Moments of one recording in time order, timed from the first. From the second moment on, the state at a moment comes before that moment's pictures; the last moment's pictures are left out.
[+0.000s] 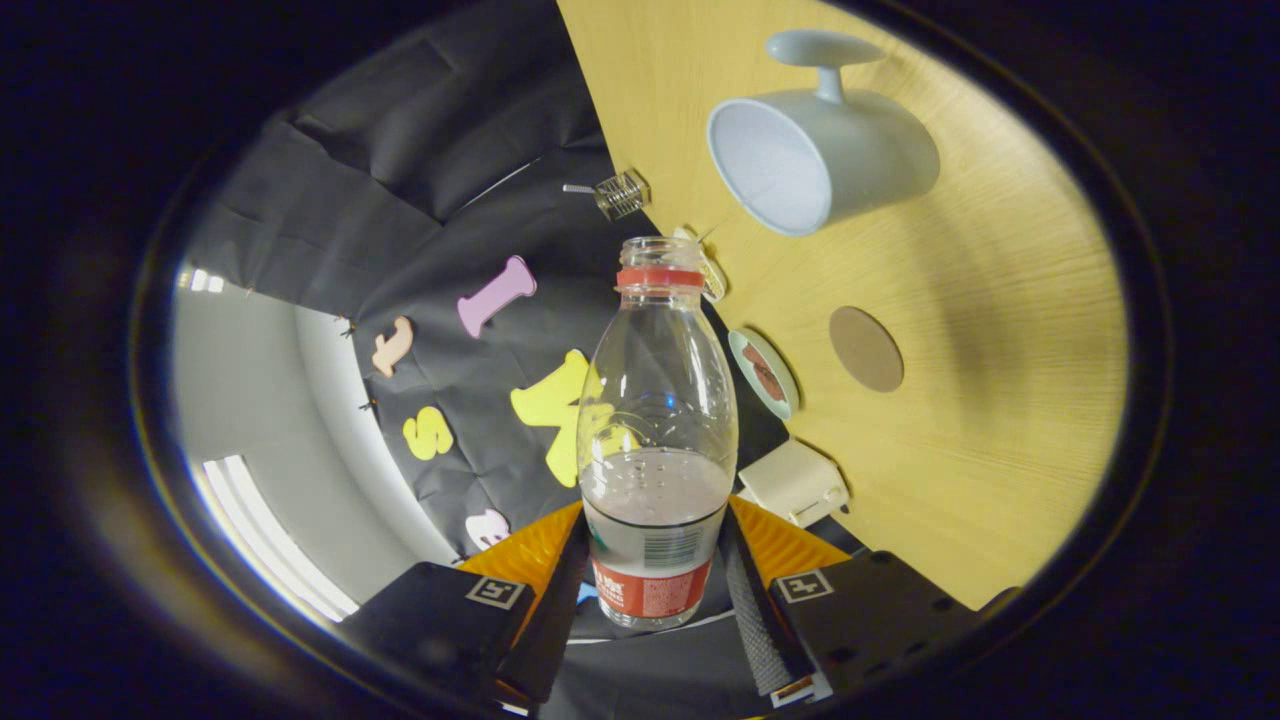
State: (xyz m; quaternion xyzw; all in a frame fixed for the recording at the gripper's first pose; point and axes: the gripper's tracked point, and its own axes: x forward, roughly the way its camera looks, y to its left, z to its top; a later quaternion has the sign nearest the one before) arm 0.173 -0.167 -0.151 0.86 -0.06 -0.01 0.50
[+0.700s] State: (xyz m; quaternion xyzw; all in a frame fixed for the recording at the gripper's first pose) arm 0.164 -0.130 -0.167 0.73 0.03 -0.01 0.68
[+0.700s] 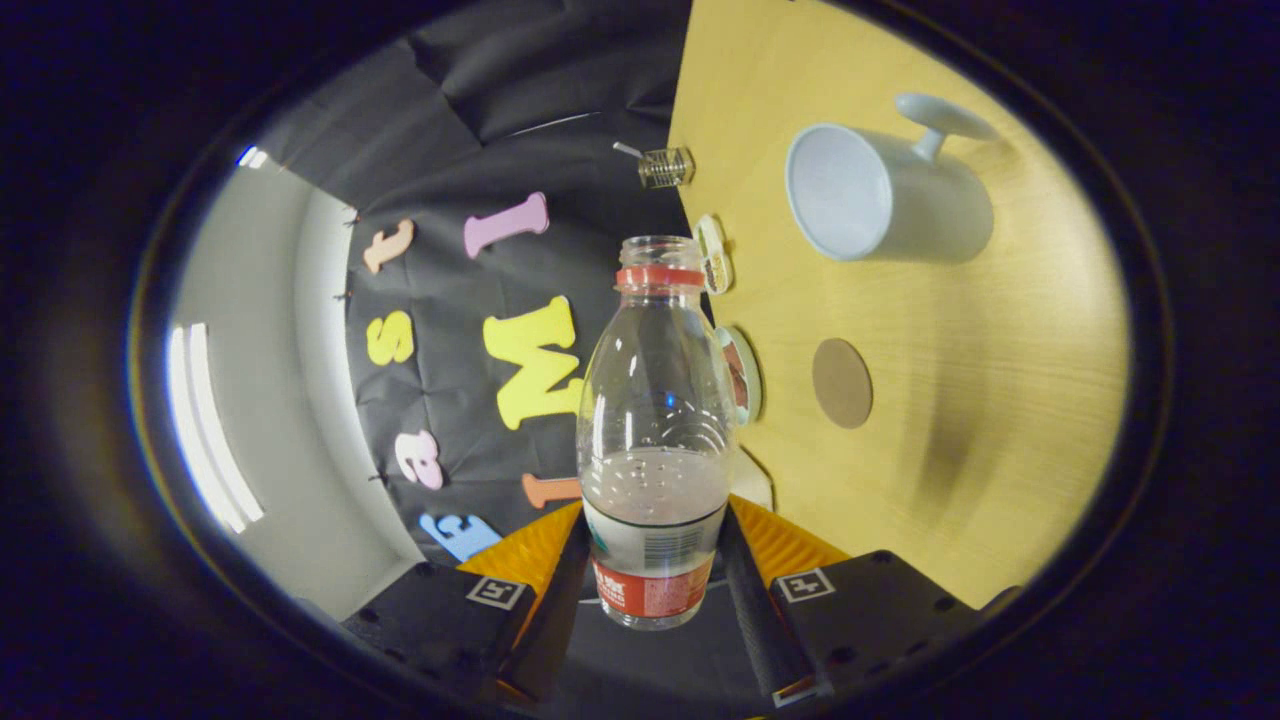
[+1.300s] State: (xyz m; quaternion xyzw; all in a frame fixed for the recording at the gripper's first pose) arm 0.115 -0.138 -0.138 0.34 0.07 -0.01 0.94
